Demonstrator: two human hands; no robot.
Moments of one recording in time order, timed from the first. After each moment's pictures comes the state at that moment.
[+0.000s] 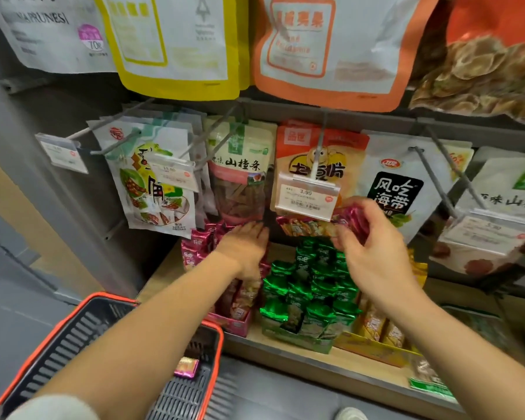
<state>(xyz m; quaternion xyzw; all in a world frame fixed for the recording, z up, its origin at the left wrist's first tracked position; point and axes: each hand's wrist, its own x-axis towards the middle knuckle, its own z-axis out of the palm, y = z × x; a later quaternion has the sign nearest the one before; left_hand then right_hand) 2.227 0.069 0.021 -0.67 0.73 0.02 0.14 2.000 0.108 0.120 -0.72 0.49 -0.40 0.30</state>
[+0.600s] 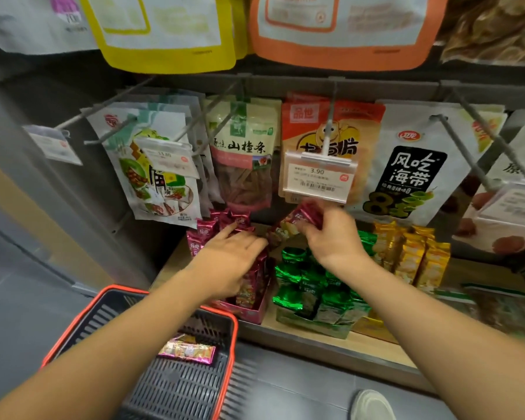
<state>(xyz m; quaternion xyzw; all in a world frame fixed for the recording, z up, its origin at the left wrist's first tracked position) 2.254 0.140 0.028 -0.58 0.81 -0.07 0.07 2.061 0.075 0.070 -0.74 0.53 -0.29 0.29</state>
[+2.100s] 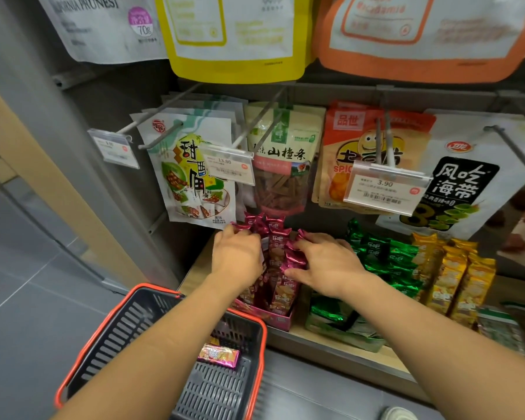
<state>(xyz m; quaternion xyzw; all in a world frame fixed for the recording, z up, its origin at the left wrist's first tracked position) 2.279 0.136 0.021 -0.79 0.62 -0.05 -0.02 2.109 0.082 0.036 -0.89 0.45 0.02 0.11</state>
